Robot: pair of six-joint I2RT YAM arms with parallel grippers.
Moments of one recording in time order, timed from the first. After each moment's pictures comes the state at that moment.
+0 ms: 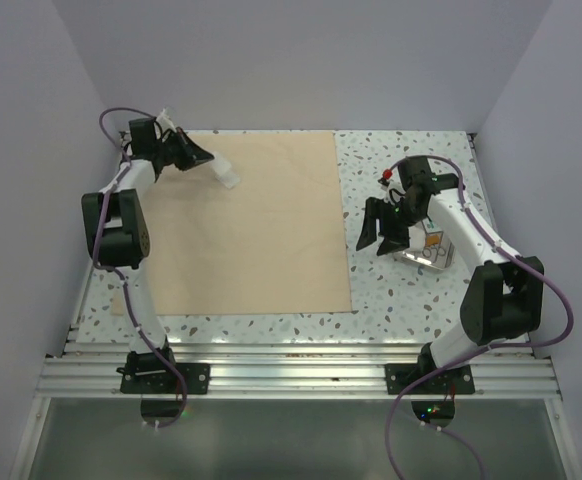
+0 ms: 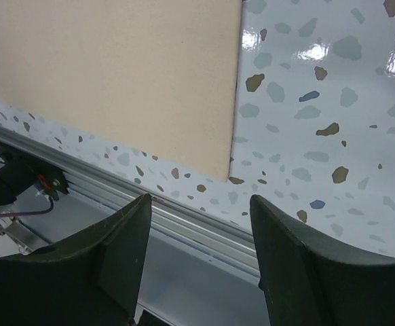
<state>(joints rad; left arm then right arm) 0.13 2.20 1.69 -0.07 0.72 -0.54 0.17 1.57 1.30 -1.03 -0.42 0.27</state>
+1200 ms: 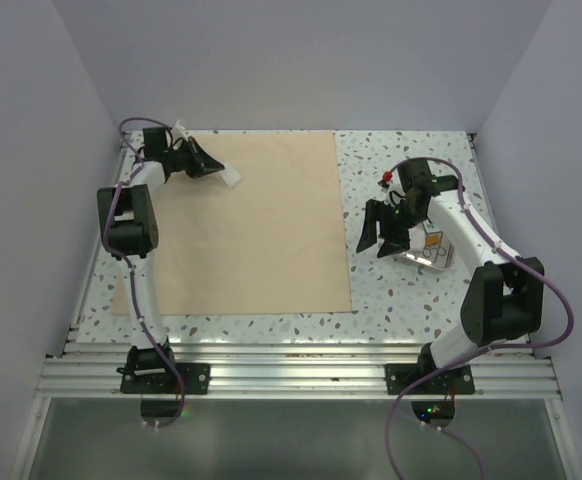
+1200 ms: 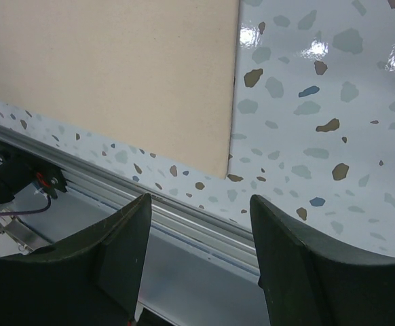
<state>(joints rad) 0.12 2.42 1.87 -0.11 0.87 -0.54 0.17 1.57 1.28 -1.03 -0.42 0.27</state>
